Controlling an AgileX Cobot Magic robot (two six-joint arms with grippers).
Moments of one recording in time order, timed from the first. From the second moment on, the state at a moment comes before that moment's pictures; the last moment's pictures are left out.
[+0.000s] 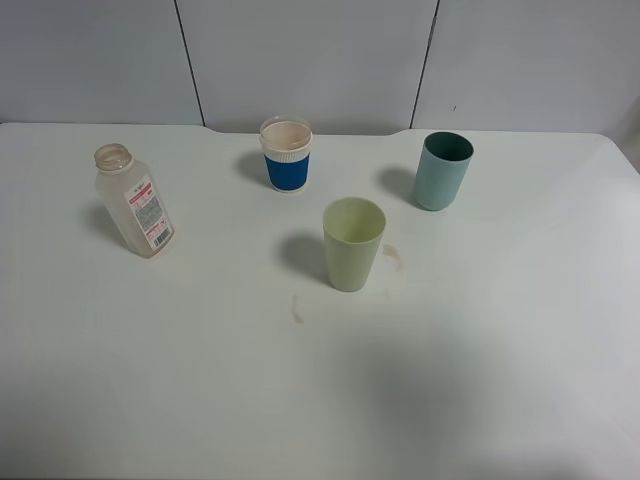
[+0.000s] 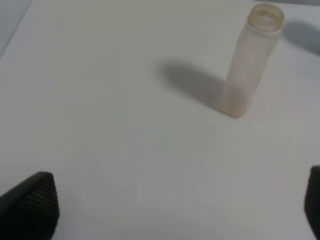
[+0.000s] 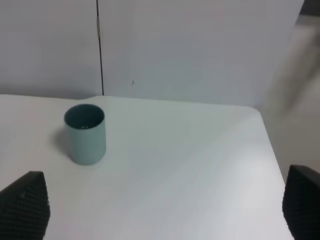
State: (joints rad) left arm -0.04 -0.01 -0.52 0.09 1.05 -0.14; right arm 0.08 0.16 -0.82 -0.07 0.99 -0.07
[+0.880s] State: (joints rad) left arm -0.04 -0.01 -0.52 0.09 1.05 -0.14; right arm 0.08 0.00 -0.51 0.02 1.08 -0.06
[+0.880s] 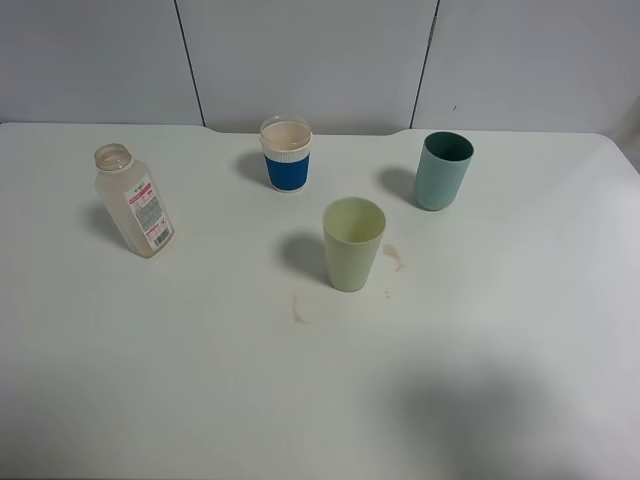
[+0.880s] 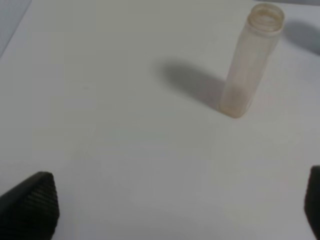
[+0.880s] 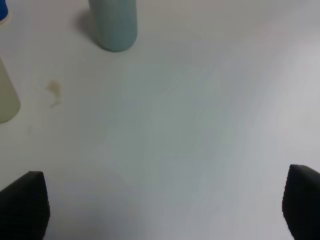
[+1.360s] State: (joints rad) left arm -0.04 -0.01 -0.52 0.09 1.05 -0.14; right arm 0.08 0.00 -0.50 -0.02 1.07 -0.02
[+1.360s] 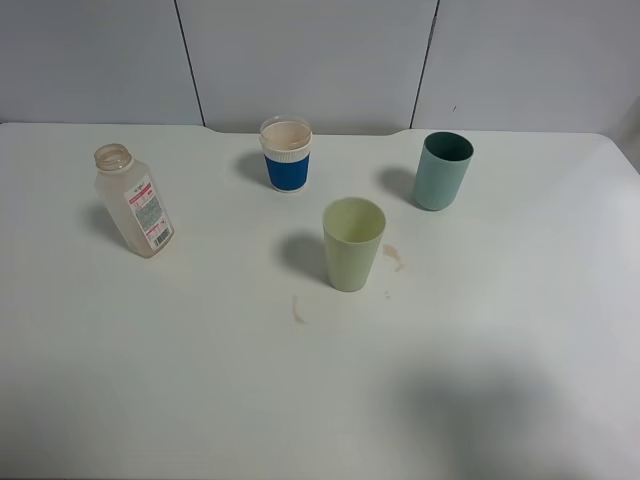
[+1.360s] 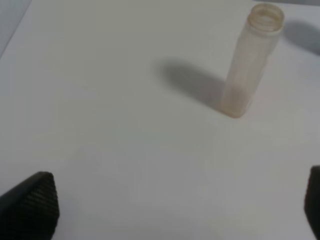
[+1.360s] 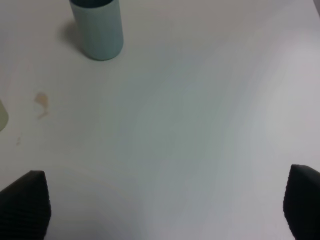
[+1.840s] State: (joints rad) left arm -0.04 -0.01 -0.52 0.09 1.05 -0.14; right arm 0.08 0.00 -0.50 -0.02 1.07 -0.02
